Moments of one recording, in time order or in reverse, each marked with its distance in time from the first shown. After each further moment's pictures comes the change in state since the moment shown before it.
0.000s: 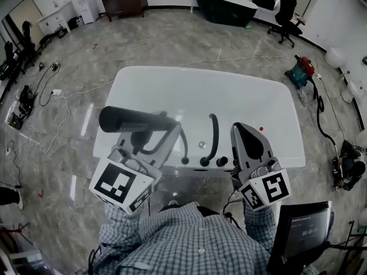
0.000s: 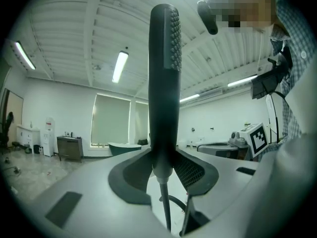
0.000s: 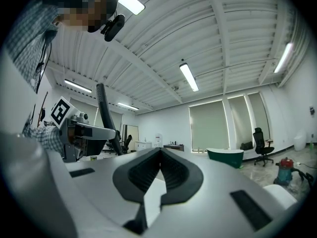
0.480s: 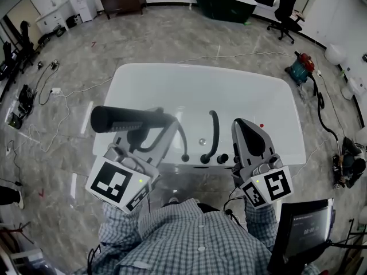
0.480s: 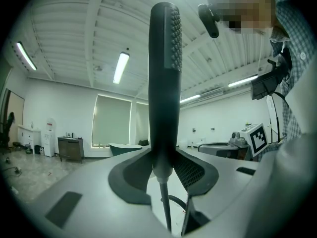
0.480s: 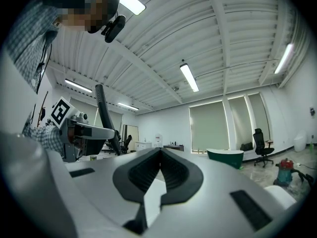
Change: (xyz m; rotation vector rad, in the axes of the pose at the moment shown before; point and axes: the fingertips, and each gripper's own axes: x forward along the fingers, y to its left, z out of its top) left arm 0.001 0.000 0.000 0.001 -0.008 0.006; right arm -0.003 -0.006 0.000 -0.004 -0.003 -0.004
